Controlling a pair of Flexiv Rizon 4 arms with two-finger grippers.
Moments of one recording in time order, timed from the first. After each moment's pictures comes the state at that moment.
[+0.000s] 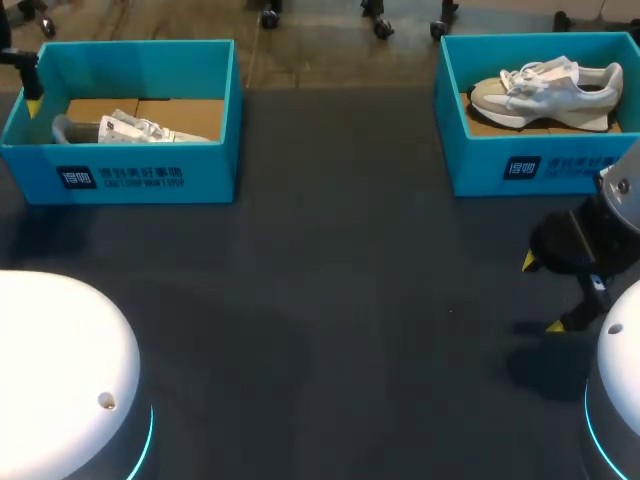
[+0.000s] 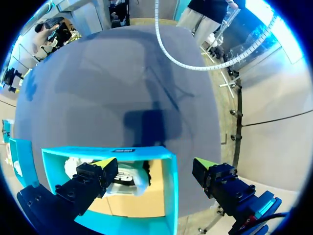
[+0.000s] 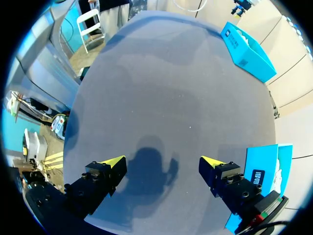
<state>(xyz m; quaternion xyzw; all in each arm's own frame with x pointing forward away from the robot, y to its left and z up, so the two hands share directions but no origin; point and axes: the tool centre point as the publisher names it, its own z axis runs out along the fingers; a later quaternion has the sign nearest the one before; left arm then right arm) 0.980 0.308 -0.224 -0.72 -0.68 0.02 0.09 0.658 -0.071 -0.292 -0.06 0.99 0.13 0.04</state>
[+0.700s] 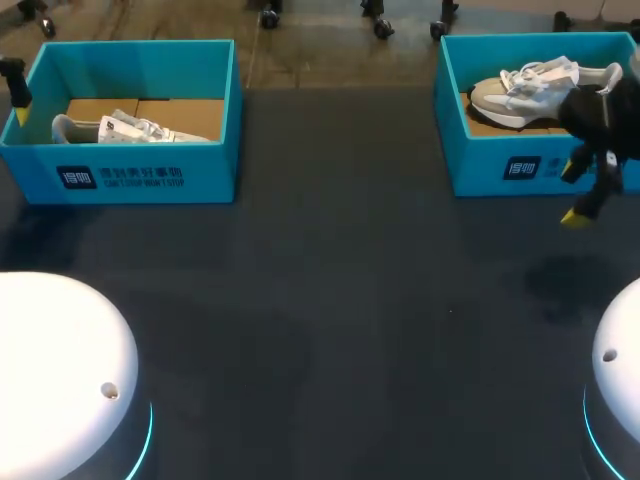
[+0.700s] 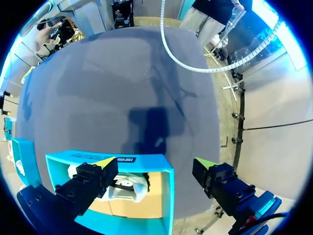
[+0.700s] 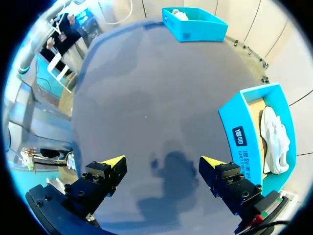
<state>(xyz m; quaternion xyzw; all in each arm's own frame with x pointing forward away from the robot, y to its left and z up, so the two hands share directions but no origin) 0.953 0.313 -0.215 -0.71 -0.70 0.02 0.07 0.775 -0.121 -0.237 0.14 0.98 0.13 -0.03</state>
